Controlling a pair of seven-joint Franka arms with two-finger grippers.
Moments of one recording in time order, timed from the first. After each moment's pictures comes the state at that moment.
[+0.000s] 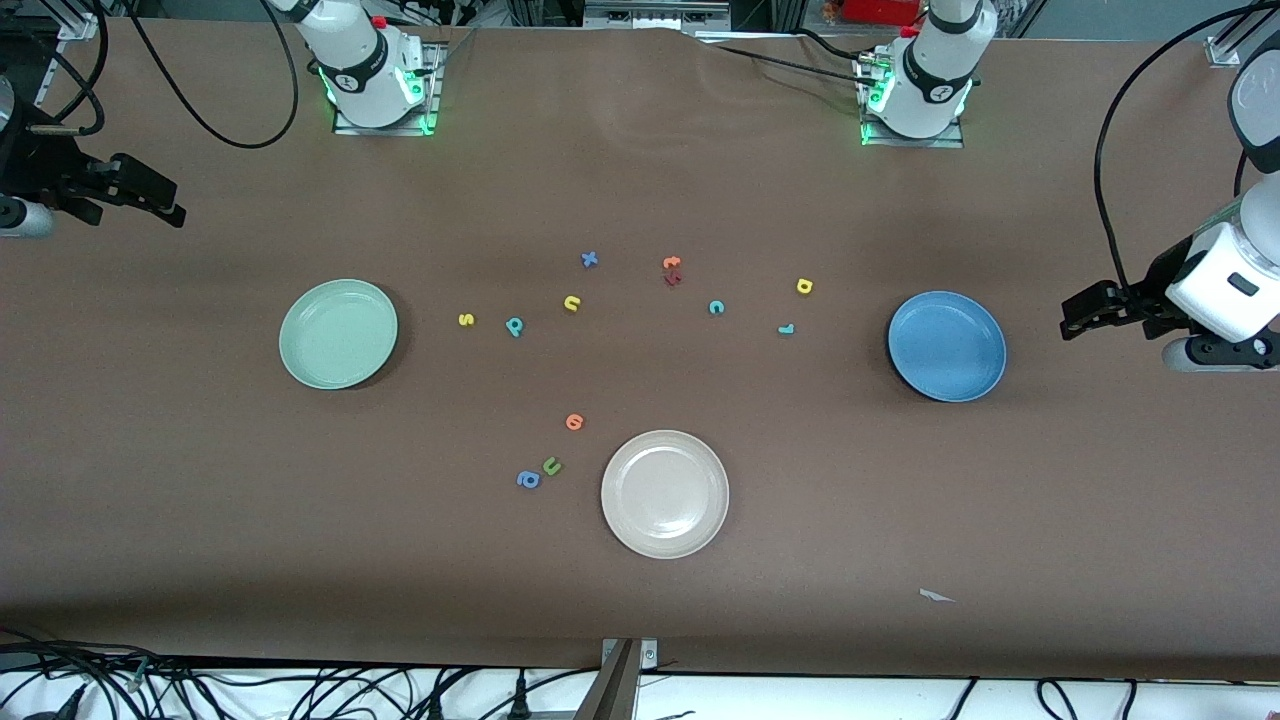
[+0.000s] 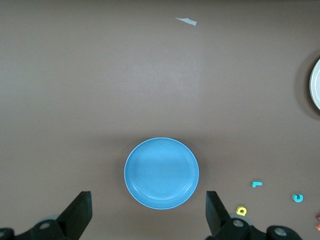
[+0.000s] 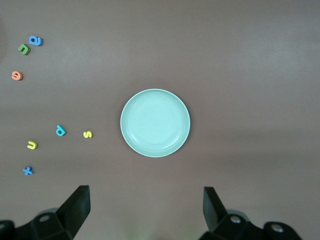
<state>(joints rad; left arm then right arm) -0.02 0.15 0.03 -1.59 0.00 1.74 -0.03 -0.05 -0.09 0.02 -1.74 0.03 1.61 0.00</state>
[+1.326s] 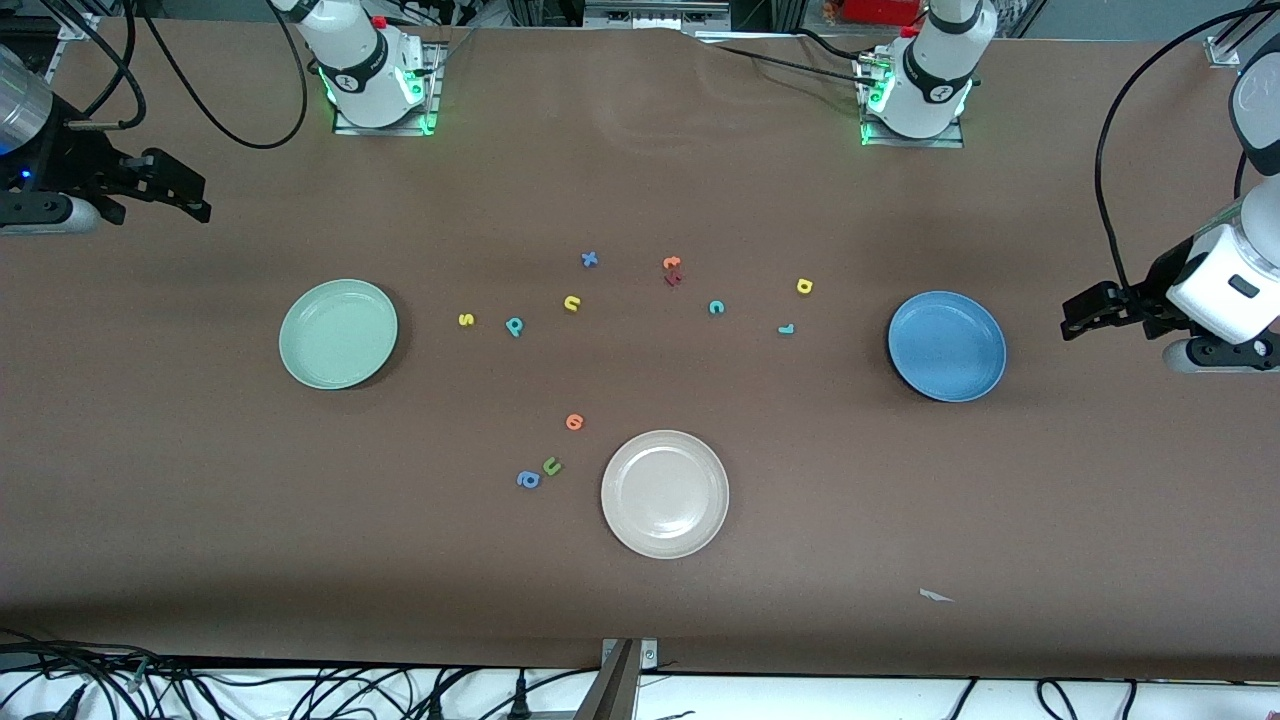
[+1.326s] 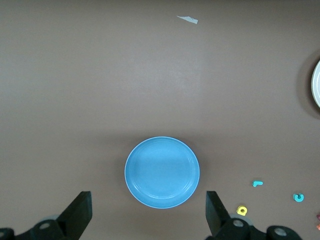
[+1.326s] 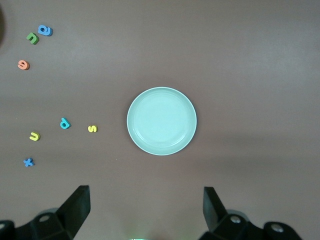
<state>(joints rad) -0.02 0.15 0.03 -1.59 0.00 1.74 -0.03 -0.05 -0.09 0.08 -1.73 0.01 1.59 -0.01</state>
